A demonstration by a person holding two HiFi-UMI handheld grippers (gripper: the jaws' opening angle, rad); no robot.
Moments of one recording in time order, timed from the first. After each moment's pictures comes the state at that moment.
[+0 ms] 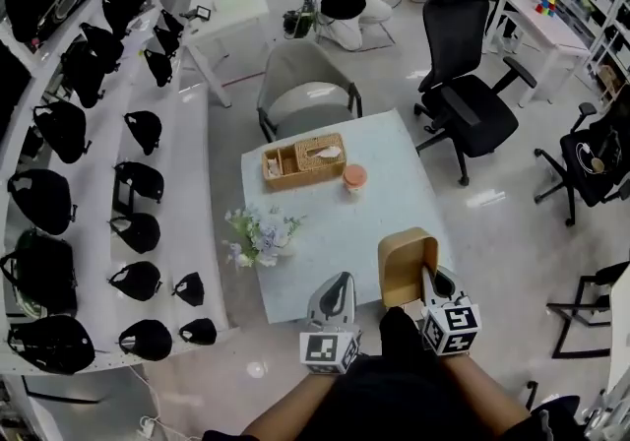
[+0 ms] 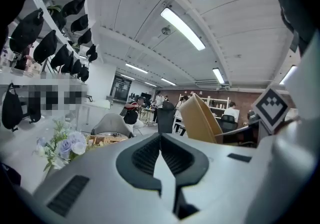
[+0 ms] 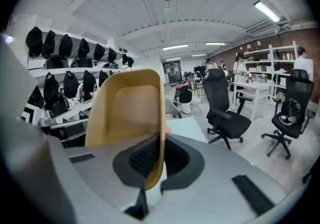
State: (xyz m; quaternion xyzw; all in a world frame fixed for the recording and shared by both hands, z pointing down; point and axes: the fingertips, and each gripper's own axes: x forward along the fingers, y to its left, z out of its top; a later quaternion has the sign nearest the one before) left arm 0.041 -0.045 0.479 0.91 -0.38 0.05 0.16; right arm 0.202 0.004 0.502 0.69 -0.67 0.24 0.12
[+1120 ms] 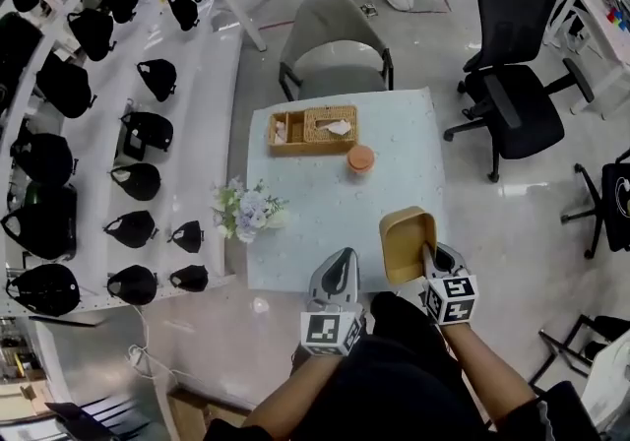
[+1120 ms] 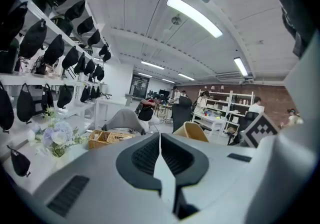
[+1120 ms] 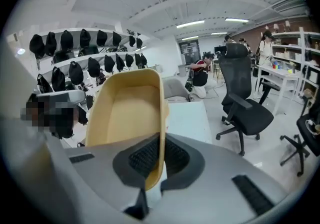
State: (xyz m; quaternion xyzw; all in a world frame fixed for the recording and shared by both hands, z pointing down) left arm 0.148 -0.101 0.509 0.85 -0.49 0.08 0.17; right arm 0.313 -0.082 0.610 0.57 -0.74 0.30 0.19
